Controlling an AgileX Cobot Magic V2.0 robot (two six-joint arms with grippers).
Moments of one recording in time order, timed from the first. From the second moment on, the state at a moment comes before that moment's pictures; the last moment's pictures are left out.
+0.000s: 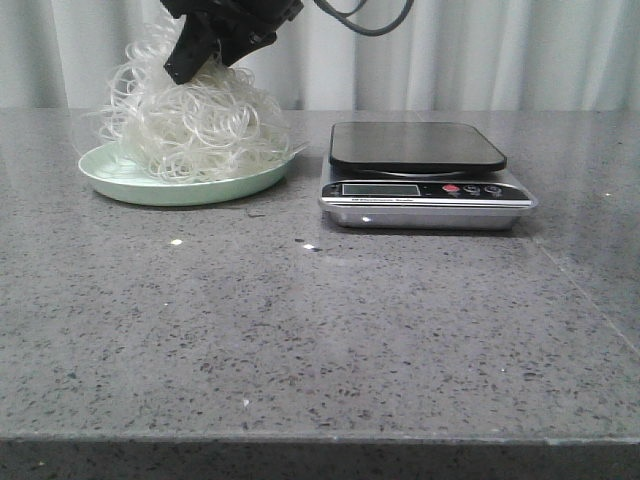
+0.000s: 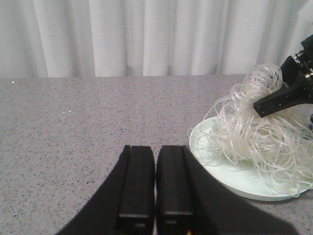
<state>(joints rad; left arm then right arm) -0.09 0.59 -0.45 -0.41 0.09 0.40 0.53 2.21 -2.22 0.55 0.91 -0.69</state>
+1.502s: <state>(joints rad) -0.09 0.59 -0.45 -0.41 0.09 0.40 0.33 1.93 -2.22 0.40 1.10 -0.38</state>
